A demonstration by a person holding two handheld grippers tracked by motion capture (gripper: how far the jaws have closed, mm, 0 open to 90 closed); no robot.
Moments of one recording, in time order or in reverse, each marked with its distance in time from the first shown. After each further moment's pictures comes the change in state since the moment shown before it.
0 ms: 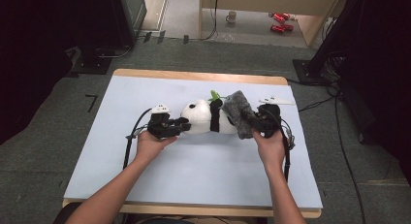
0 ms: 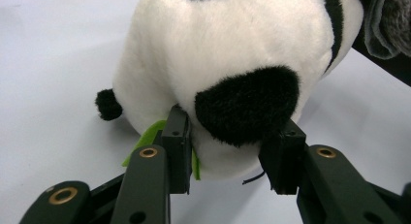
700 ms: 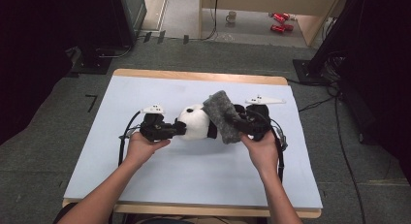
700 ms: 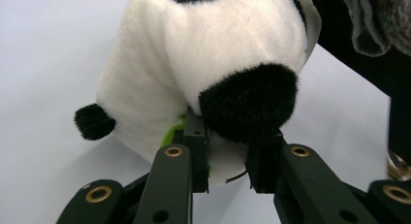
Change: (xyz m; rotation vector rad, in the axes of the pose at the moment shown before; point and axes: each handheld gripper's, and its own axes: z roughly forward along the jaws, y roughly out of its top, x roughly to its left) left arm -0.014 0.006 -0.040 0.082 -0.125 -0.006; right arm 0.058 0.015 -0.021 0.026 0.165 -0.070
